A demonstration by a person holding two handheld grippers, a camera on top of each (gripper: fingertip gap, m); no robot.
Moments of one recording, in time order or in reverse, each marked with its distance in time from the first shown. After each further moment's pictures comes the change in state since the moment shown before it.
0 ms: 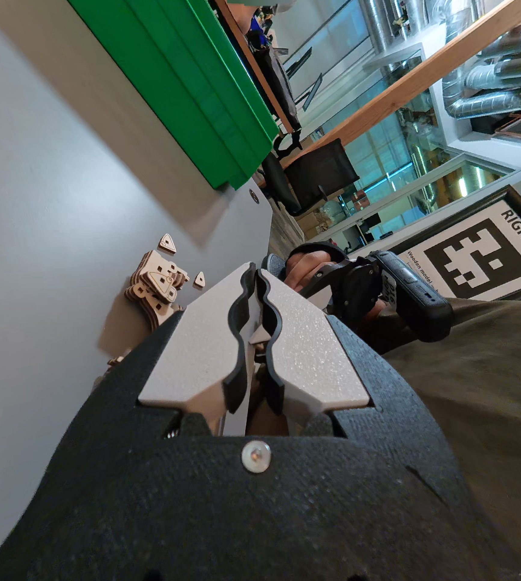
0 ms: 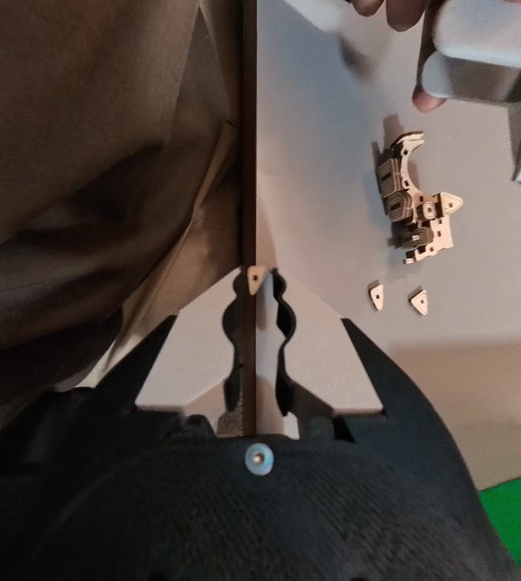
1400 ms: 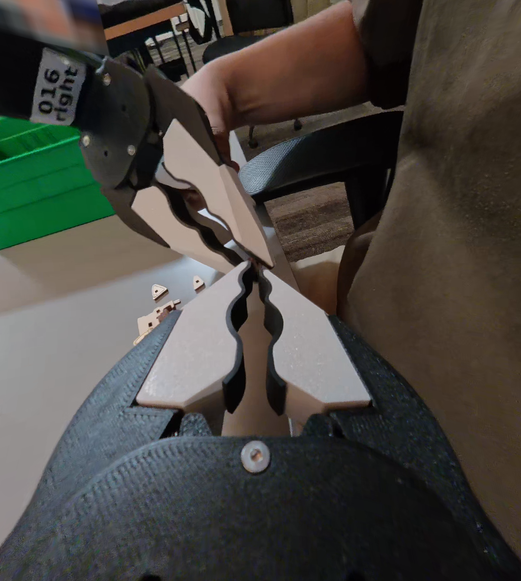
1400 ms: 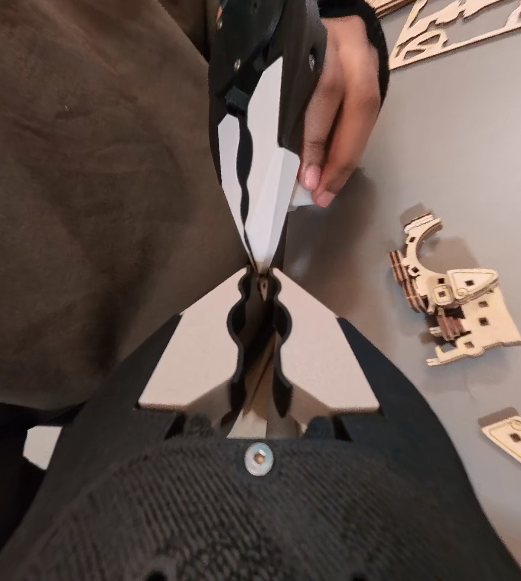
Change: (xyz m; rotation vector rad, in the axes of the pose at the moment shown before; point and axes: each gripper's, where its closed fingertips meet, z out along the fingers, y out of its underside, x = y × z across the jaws) left arm 0.030 0.068 -0.009 -0.303 0.031 1.182; right arm 0.045 -0.079 -0.021 0.393 -0.776 0.566
